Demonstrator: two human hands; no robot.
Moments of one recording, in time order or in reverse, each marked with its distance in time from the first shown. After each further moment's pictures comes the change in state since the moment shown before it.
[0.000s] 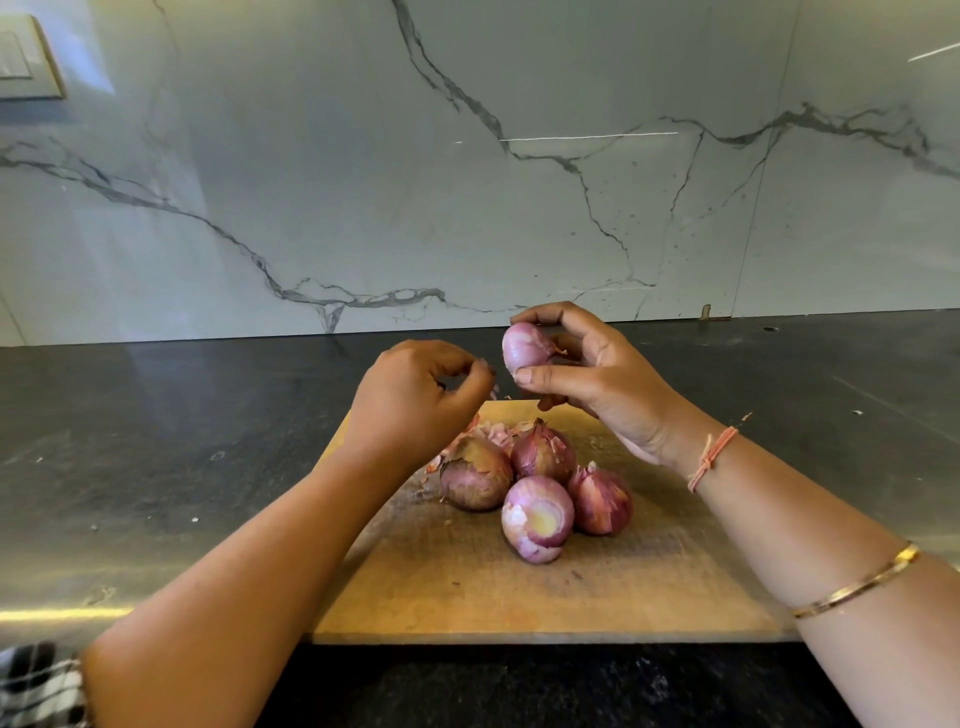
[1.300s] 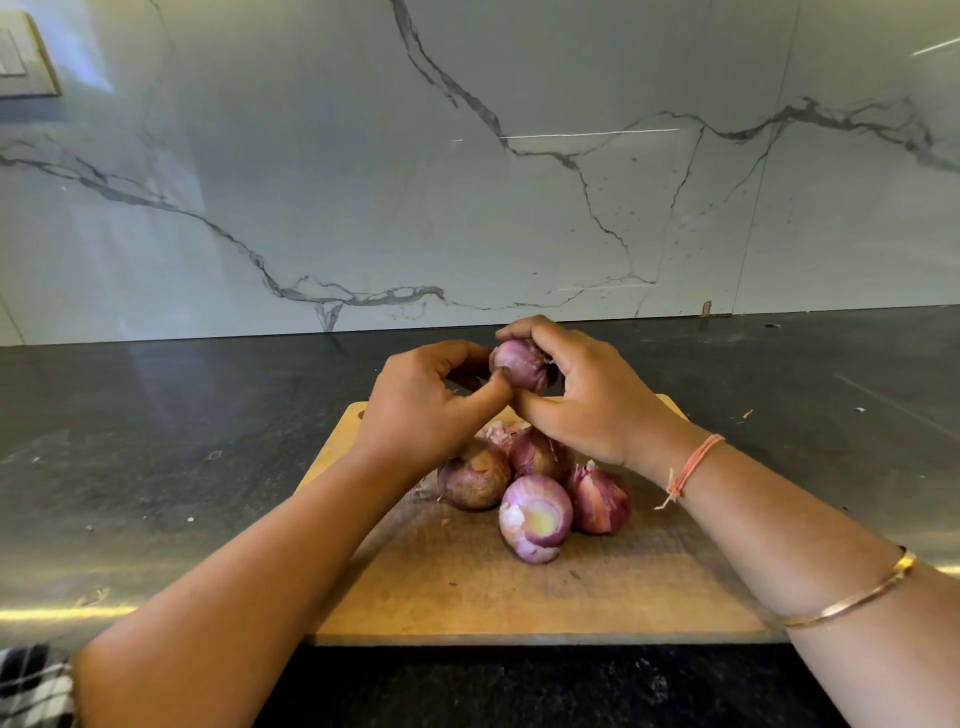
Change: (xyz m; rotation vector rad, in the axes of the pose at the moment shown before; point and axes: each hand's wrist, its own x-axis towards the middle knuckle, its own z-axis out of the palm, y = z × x) left_hand -0.006 0.009 0.005 -0.145 -0.044 -0.094; right_hand -0.001 0.006 0.007 -0.652 0.038 -0.218
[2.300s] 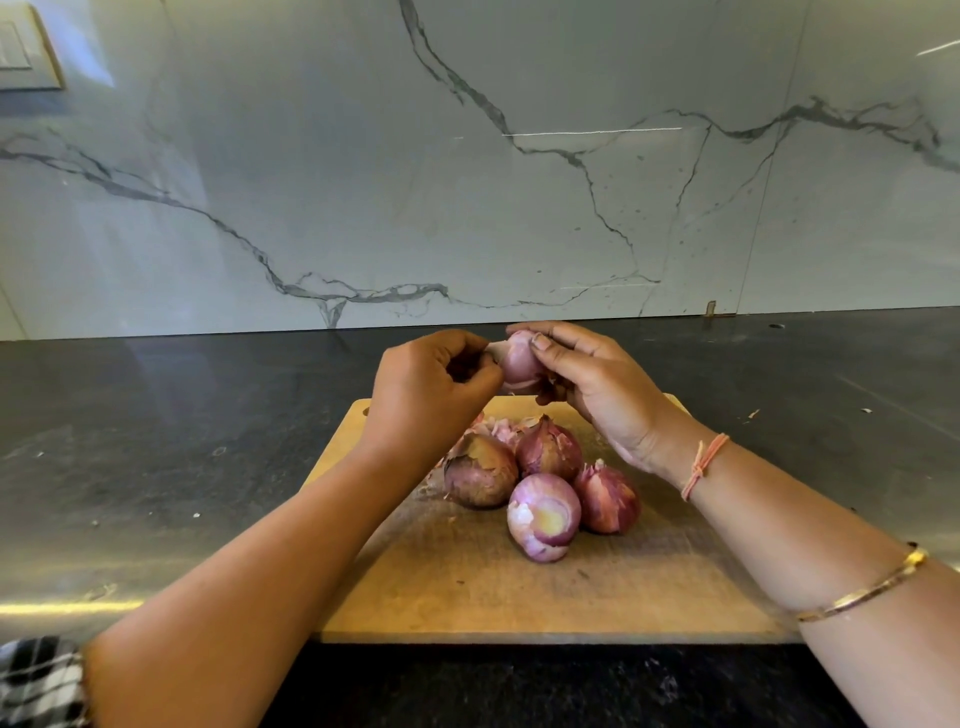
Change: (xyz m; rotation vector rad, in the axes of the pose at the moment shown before) left_hand 0.003 0.002 0.002 0.017 0.134 0.023; right_hand 0.005 0.003 0.008 0.690 0.024 0.291
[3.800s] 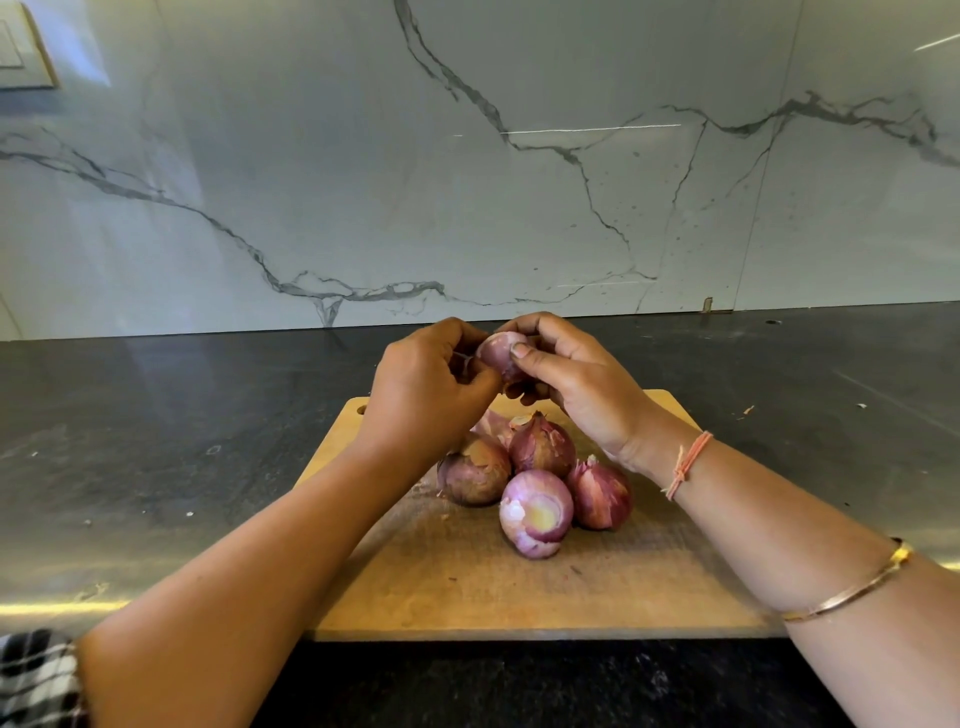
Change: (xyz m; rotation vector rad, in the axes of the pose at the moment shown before) left_hand 0.001 0.001 0.002 0.055 -0.047 0.000; right_hand -0.004 -0.004 0.006 -0.097 -0.057 -0.047
